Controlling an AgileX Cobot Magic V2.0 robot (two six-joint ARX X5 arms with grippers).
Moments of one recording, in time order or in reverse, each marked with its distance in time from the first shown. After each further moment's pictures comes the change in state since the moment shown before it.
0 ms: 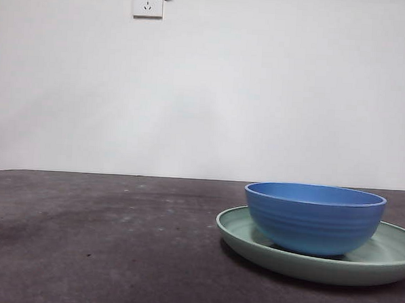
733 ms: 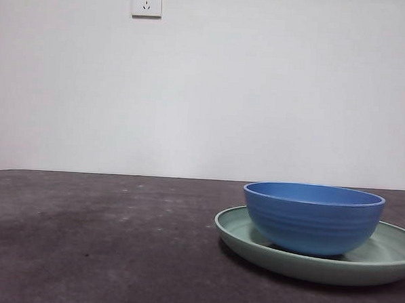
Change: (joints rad) left arm 0.136 -1.027 -1.112 0.431 0.055 0.026; right arm 0.000 0.000 0.000 0.029 0.000 0.041
